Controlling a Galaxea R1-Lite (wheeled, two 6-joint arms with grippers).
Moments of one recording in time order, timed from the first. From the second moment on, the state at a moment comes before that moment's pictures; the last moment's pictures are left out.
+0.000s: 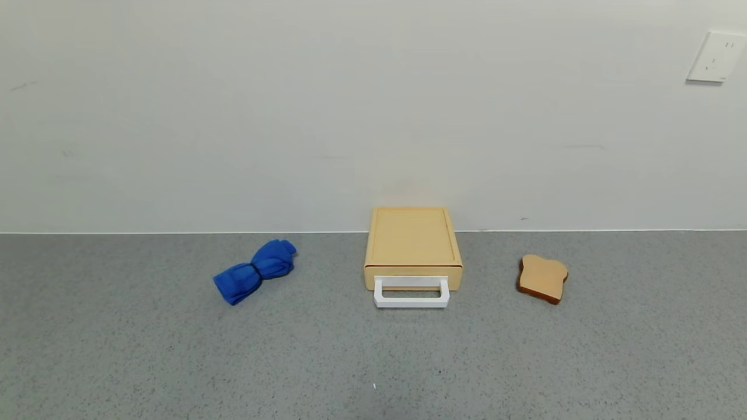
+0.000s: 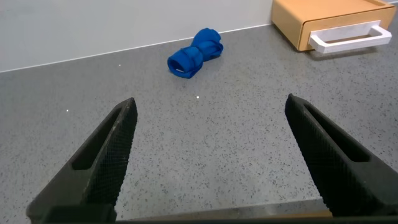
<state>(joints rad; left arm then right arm) 0.00 0.00 0.00 -0.05 0.00 0.13 0.01 0.15 -0.48 0.39 0.06 0.08</state>
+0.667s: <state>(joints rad) 0.00 0.00 0.00 -0.05 0.00 0.12 0.01 0.00 -0.07 -0.02 -0.02 0.00</state>
